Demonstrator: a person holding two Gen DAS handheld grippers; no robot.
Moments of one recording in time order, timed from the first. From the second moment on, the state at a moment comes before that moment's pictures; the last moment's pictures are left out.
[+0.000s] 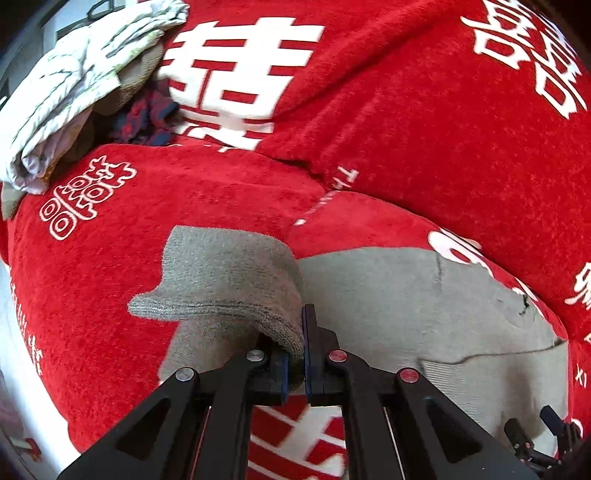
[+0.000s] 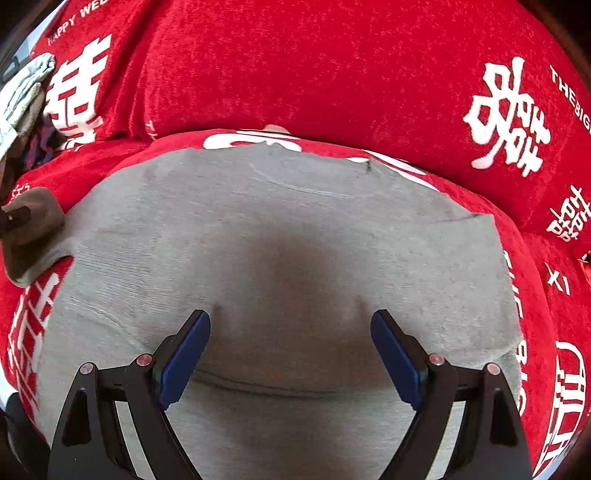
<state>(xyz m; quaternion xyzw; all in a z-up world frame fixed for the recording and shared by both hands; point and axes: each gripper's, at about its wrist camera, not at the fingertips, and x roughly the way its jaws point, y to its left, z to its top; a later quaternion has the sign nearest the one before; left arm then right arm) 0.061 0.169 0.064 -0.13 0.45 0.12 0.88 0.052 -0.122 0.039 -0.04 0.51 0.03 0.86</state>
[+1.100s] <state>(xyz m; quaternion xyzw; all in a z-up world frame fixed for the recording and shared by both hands) 0.098 -0.070 0.073 0.00 0.47 0.01 0.88 0.038 -0.252 0.037 0.05 0.49 -0.02 0.87</state>
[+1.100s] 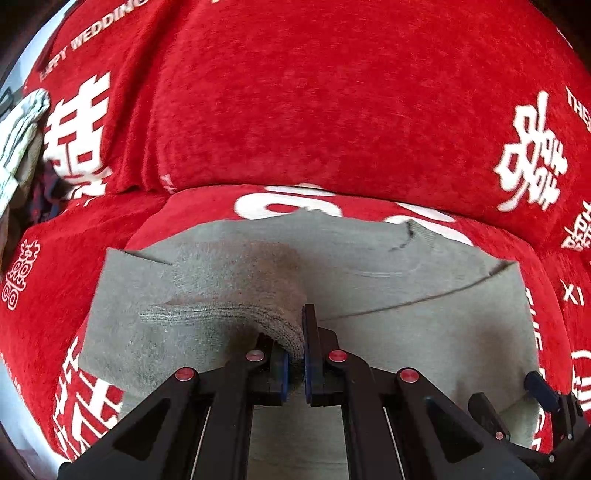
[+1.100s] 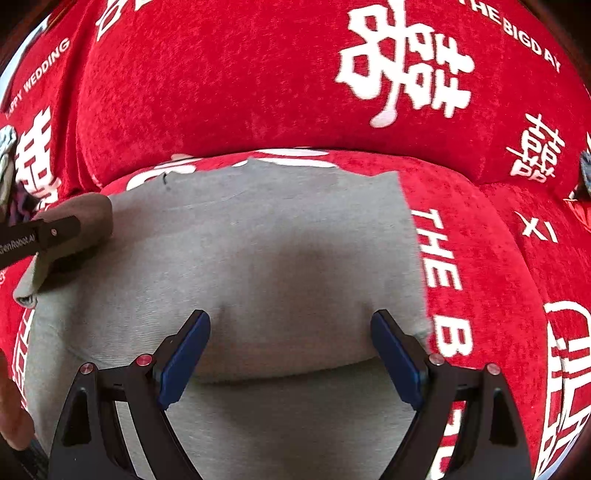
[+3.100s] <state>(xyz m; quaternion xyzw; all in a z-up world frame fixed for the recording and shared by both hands) 0.088 -0.118 0.035 -0.19 0.53 -0.28 0.78 0.020 -0.298 0.055 0.06 0.46 -0.04 0.89</state>
